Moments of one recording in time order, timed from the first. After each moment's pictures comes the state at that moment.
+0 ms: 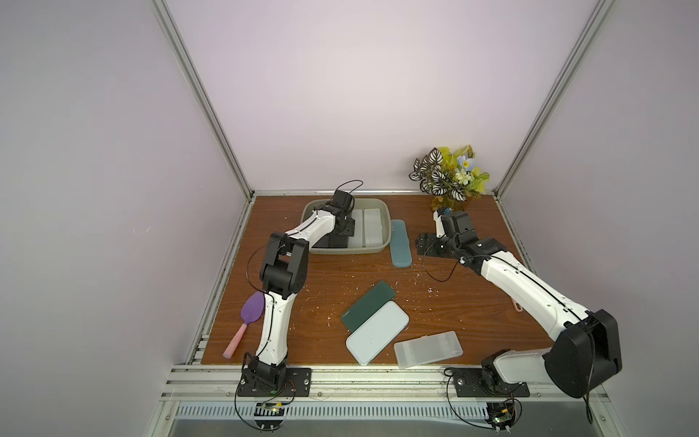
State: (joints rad) left arm -0.35 2.22 1.77 -0.60 -0.13 -0.25; right arm 0.44 1.37 1.12 -0.54 0.07 0.43
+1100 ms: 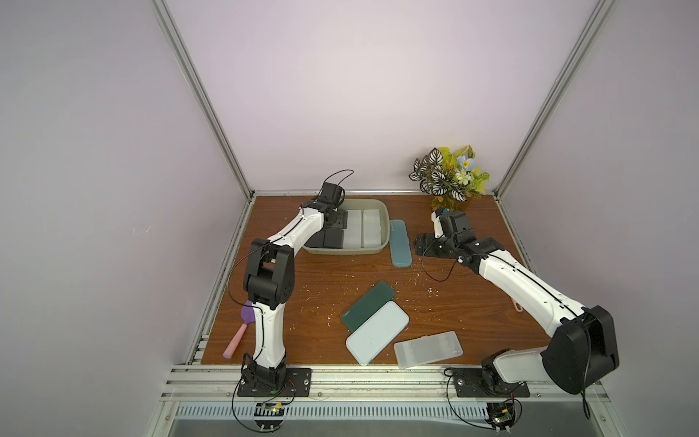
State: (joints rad) left arm -0.32 2.00 1.70 -0.59 -0.18 -0.22; right arm 0.44 1.39 1.12 -0.54 0.05 0.43
